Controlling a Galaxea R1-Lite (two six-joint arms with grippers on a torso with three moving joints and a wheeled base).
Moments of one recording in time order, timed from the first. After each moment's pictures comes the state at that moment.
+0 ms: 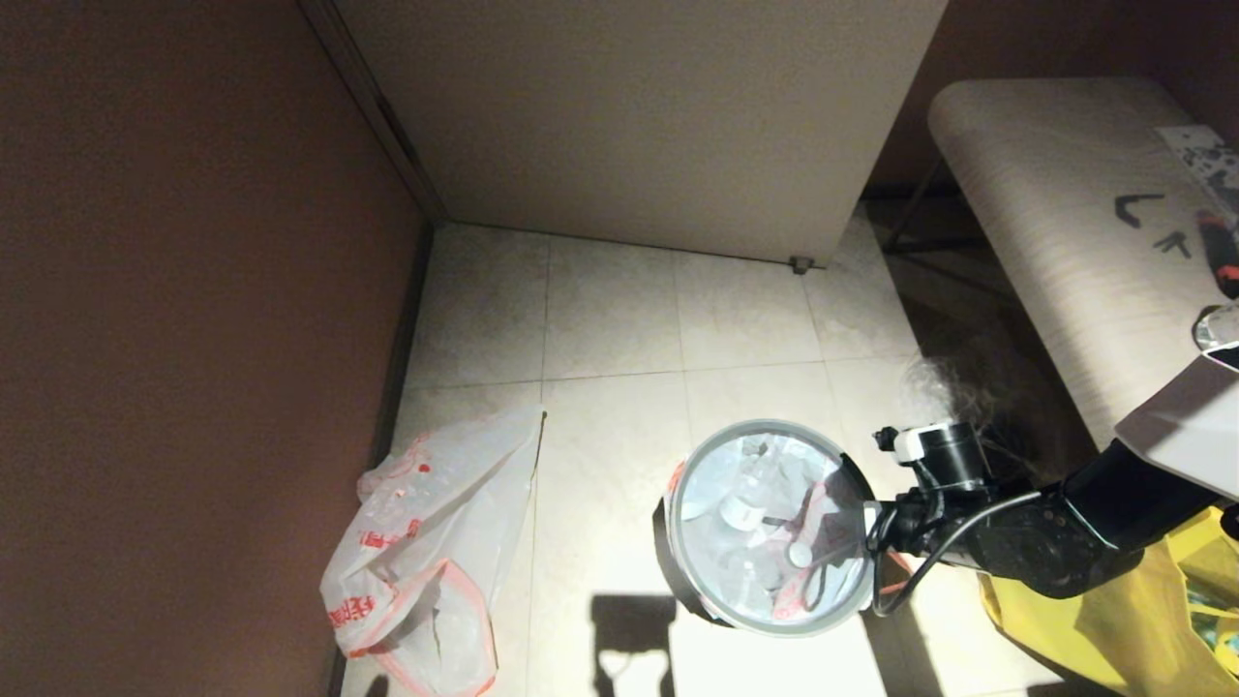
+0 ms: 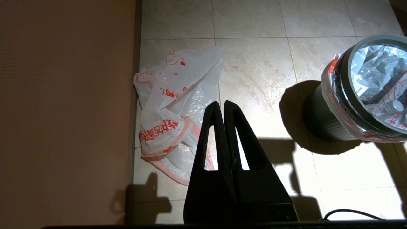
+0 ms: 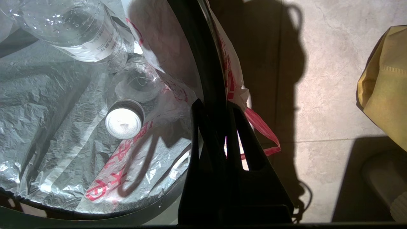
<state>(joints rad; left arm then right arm) 0.00 0.00 -0.01 0.02 0.01 -0.04 0.30 2.12 -0.83 -0.52 -0.17 0.25</state>
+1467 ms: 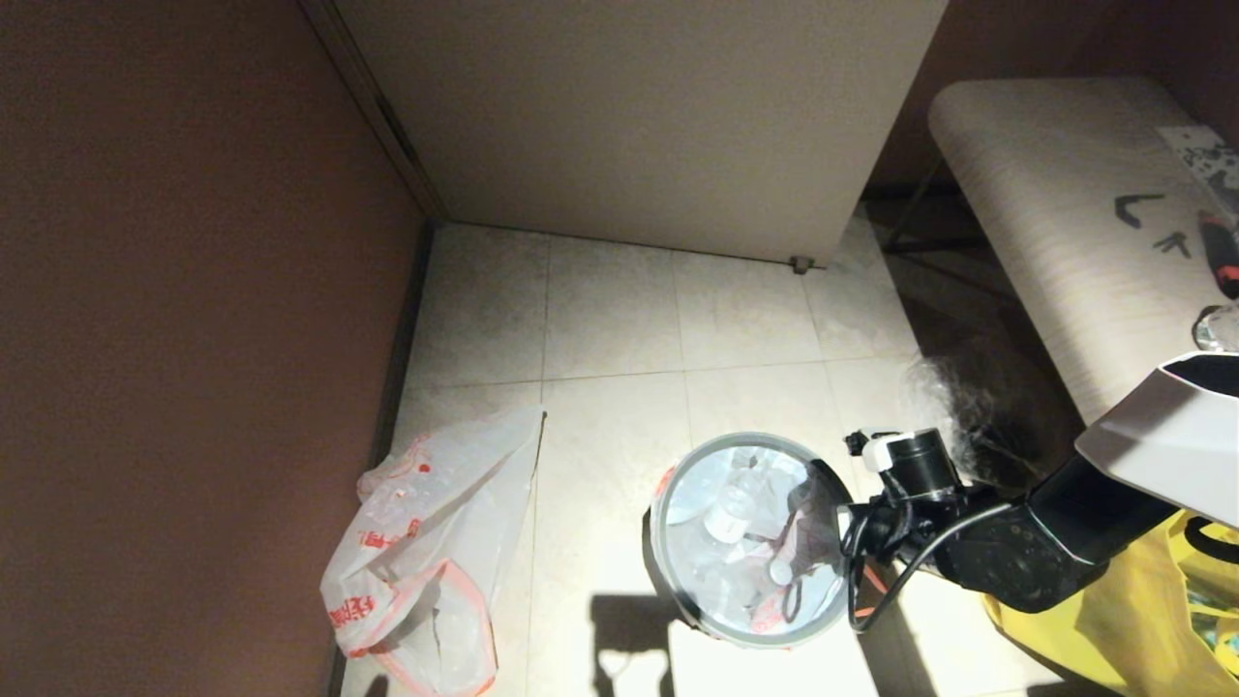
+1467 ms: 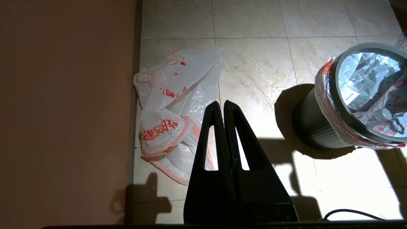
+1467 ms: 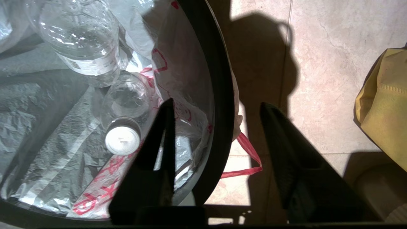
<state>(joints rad) 0.00 0.00 -0.01 0.02 0.01 -0.04 0.38 2.15 -0.84 -0.57 -0.26 0.23</state>
